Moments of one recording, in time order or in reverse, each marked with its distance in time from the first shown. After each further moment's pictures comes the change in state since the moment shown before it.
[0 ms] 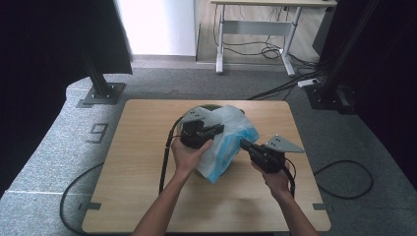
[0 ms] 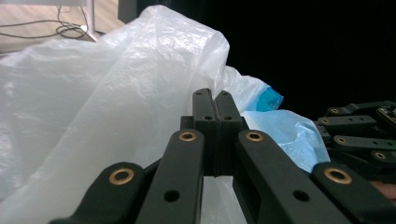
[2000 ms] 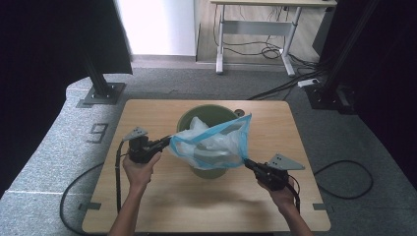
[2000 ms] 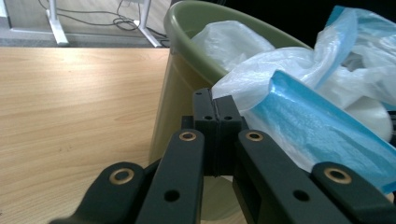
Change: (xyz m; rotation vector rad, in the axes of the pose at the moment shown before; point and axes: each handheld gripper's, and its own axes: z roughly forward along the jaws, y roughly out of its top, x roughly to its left) left arm 0.088 -0.076 -0.098 -0.043 0.130 -0.148; right arm -0.005 -0.059 -0.017 0.104 0.036 -0.028
